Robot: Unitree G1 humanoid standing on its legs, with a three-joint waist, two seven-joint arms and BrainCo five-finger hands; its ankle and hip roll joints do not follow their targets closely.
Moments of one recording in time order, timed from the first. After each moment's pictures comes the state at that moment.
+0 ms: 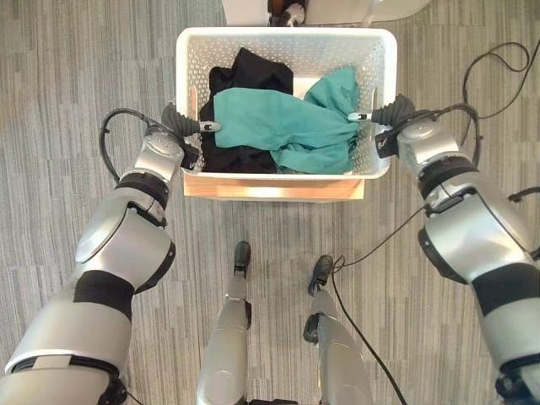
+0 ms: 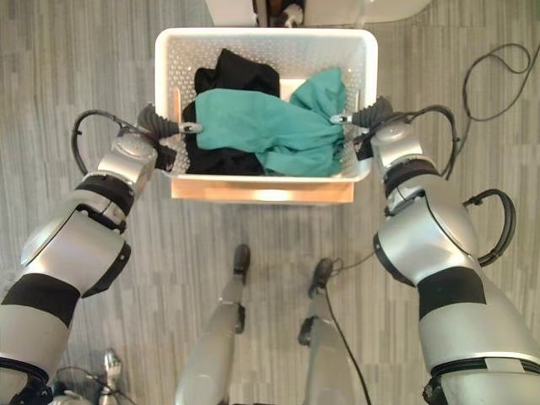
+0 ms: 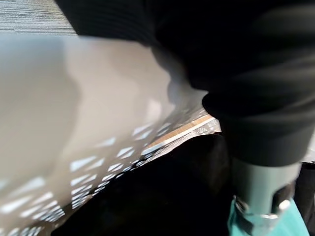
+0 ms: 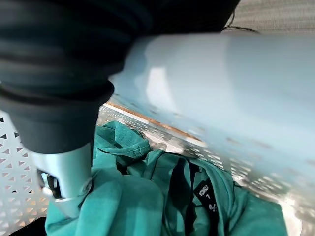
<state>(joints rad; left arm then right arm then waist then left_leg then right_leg) -1.41 0.43 -0.72 1.43 -0.46 0.03 0.11 -1.49 -0.43 0.75 1.49 0.52 0.11 -0.02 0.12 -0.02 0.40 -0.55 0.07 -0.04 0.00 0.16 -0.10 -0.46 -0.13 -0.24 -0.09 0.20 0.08</state>
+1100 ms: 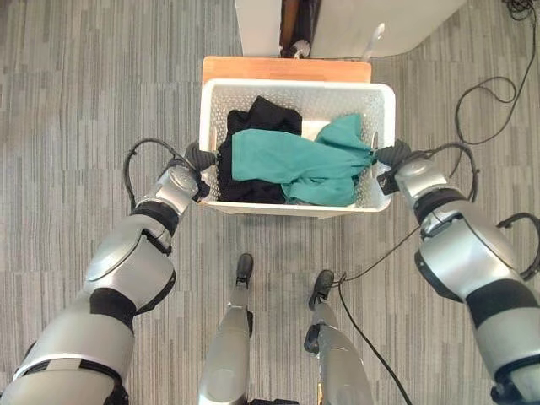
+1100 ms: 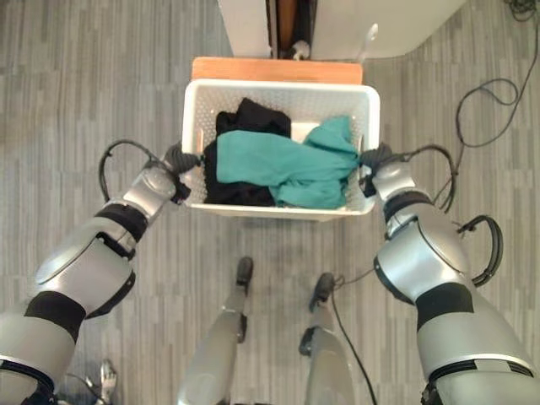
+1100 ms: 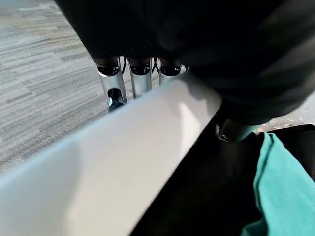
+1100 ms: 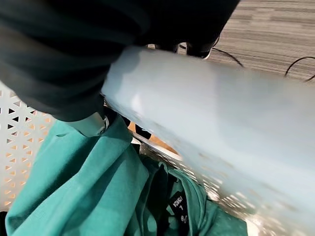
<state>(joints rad) -1.19 0.45 -0.82 1.20 -0.32 0.03 0.11 -1.30 -0.48 0.73 1.43 0.42 0.15 -0.02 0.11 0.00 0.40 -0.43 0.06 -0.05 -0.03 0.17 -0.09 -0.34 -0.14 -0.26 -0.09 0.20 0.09</state>
